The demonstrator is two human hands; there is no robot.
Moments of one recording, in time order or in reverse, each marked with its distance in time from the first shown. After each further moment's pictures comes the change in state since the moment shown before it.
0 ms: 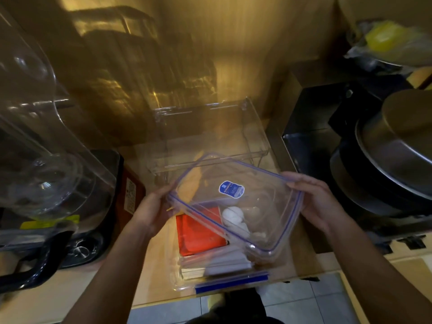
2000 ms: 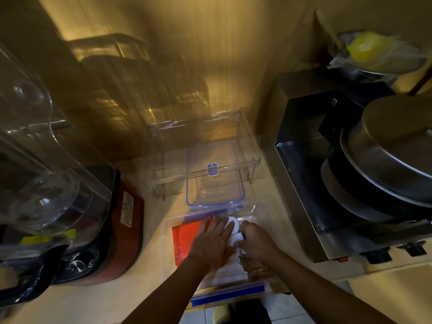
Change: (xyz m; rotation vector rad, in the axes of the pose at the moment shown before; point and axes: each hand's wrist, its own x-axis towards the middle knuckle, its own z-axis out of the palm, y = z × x) left_hand 0.004 -0.104 0.066 1.978 -0.258 0.669; right_hand 0.009 0.102 0.054 -1.128 -0.223 -0.157
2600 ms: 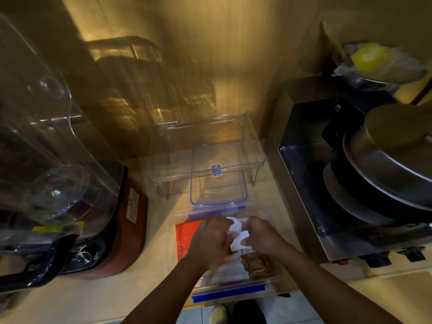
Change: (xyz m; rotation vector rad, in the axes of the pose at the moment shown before) left_hand -0.019 0.001 -0.022 -0.366 0.264 -0.029; right_hand 0.002 -0.005 -0.019 -0.026 -0.090 0.124
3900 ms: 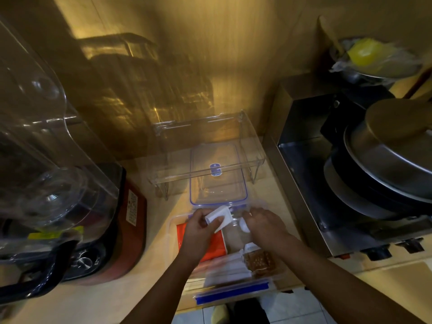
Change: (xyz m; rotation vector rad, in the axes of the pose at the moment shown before) left_hand 0.001 -0.006 -0.021 -1.023 0.277 -0.482; right_hand -0.001 -0.013 -0.005 -0.714 0.138 -0.209
